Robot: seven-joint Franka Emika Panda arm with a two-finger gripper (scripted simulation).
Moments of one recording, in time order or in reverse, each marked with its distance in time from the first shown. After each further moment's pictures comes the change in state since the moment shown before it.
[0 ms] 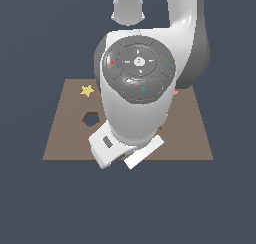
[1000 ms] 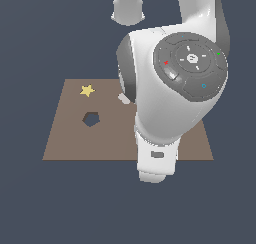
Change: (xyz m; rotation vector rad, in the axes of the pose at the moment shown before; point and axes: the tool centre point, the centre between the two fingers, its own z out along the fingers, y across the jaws) arm 0.028 -0.038 -0.003 -0.001 0.001 -0.809
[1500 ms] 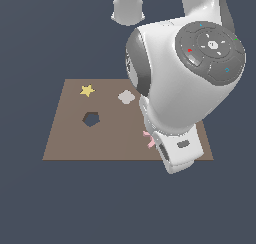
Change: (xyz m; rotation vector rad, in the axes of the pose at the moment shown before) arm 0.019 -0.018 -0.002 0.000 0.000 -0.445
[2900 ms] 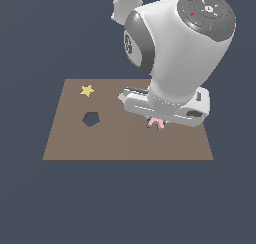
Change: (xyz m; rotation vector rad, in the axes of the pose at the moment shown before) arm 0.028 -0.051 -0.003 0.001 0.000 -0.991
